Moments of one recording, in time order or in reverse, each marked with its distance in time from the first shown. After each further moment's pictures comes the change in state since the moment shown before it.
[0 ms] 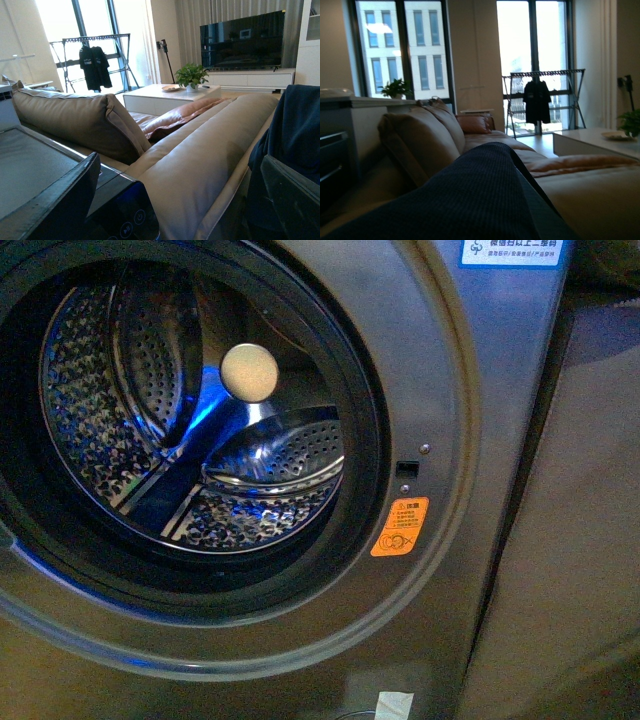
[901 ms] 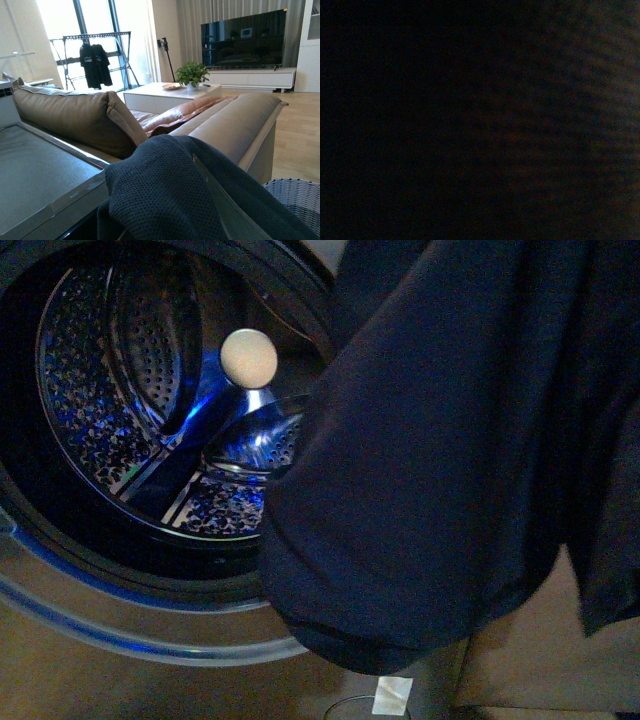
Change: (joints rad) left arm 0.000 0.000 -0.004 0.000 0.000 -0.002; right arm 1.214 0.029 -0.467 0.502 0.673 -0.293
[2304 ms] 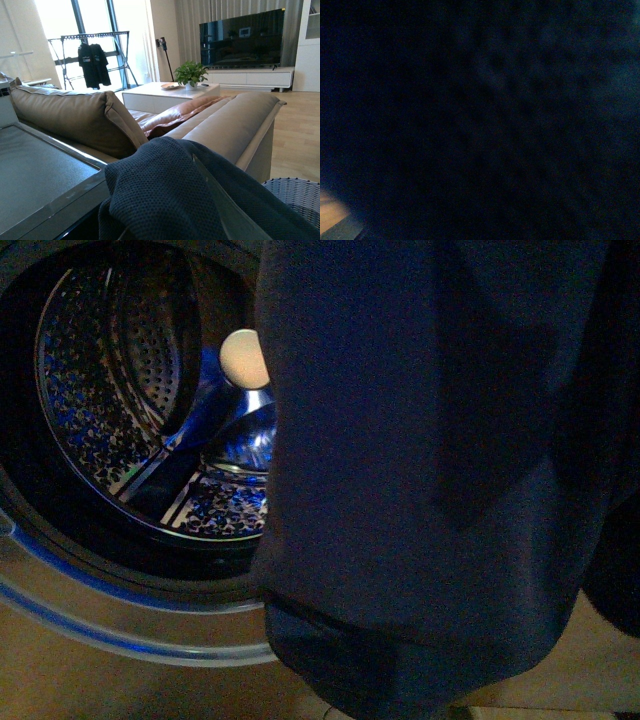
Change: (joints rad) left arm -0.001 0.000 0.000 0.000 0.002 0.001; right arm -0.111 -0.213 -0.256 -0.098 -0.688 0.201
